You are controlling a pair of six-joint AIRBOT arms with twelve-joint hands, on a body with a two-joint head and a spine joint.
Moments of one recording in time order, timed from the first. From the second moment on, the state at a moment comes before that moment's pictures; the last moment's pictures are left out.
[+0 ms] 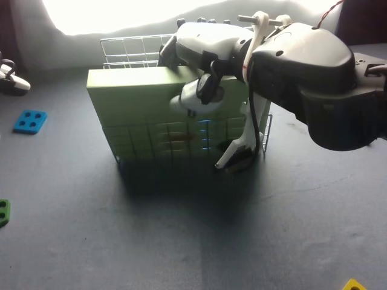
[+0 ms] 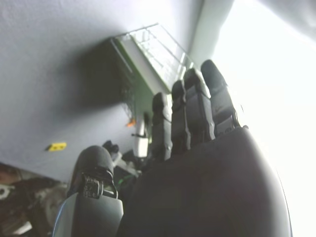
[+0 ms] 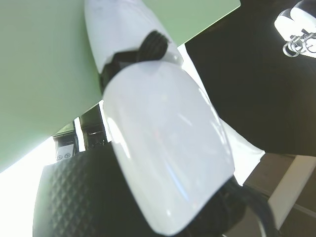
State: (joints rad) left arm -0.28 -0.43 0.94 3.00 -0.83 -1.58; right arm -0.15 -1.46 1.21 1.49 0.49 -2.04
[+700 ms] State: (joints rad) left arm -0.28 -0.43 0.93 3.00 -0.83 -1.58; right arm -0.08 -1.40 1.14 1.49 0.48 -2.04
